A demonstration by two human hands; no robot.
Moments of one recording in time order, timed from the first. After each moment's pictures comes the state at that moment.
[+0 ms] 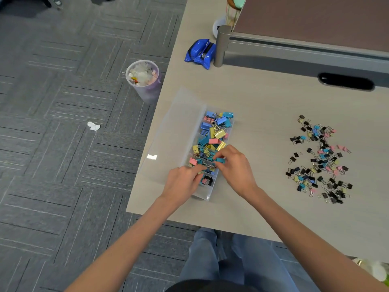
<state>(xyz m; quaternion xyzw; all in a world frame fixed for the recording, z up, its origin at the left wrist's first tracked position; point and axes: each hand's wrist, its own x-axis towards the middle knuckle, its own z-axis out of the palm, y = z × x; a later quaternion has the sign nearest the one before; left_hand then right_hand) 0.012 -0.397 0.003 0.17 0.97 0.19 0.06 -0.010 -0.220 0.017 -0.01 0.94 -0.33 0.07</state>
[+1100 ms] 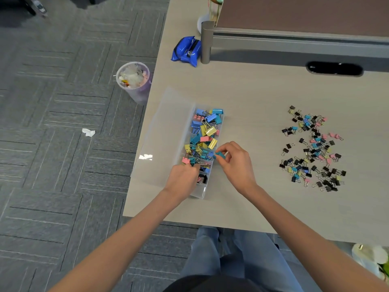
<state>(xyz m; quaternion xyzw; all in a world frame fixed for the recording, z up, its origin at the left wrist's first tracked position) -0.006 -0.372 0.008 0.25 0.95 -0.11 0.14 -0.002 -0.203 0.018 0.04 0.92 -0.40 0.01</state>
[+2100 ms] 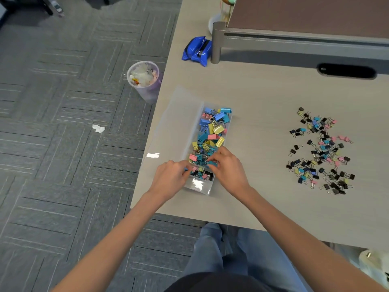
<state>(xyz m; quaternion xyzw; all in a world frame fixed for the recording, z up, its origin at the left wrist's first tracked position) 0.009 -0.423 0.020 0.12 0.97 0.16 0.13 0.007 -0.232 0.006 -0.04 0.94 -0.33 0.08</state>
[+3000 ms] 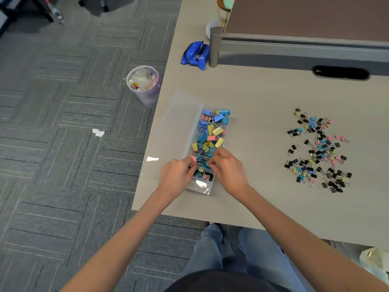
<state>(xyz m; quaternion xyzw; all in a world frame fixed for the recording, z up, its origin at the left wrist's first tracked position) 0.006 -0.408 0.023 0.09 0.97 0.19 0.11 0.010 -0.228 0.005 -0.10 0.96 -0.27 0.02</state>
